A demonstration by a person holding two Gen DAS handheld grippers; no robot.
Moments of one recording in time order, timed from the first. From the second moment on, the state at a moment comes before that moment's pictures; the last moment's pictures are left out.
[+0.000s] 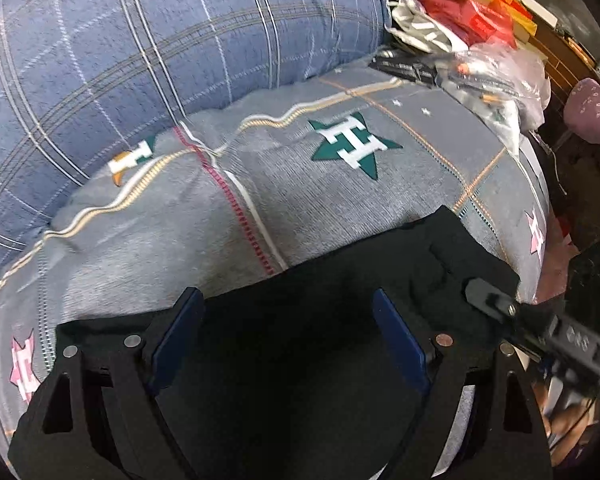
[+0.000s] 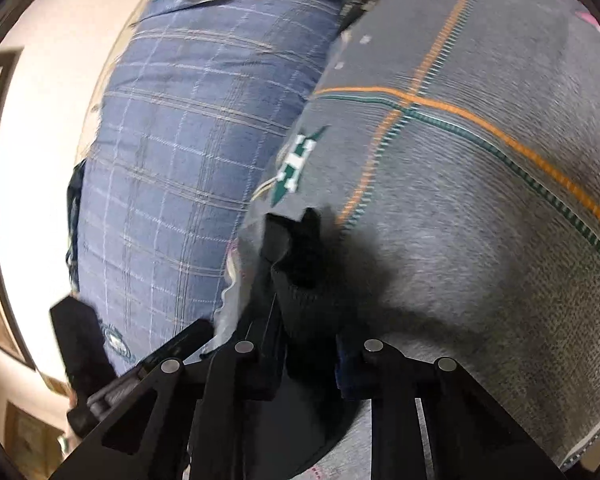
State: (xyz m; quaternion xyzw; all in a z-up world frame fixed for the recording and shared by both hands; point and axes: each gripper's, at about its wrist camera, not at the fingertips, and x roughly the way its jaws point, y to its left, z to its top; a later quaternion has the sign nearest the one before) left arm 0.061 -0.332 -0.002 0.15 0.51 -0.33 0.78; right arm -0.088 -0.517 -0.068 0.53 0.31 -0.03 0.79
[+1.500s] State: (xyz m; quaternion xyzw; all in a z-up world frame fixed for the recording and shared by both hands) left arm 0.071 -0.130 0.011 -0.05 0.53 -0.28 0.80; right arm -0.046 -0.224 -0.029 0.04 0.38 0.16 0.91
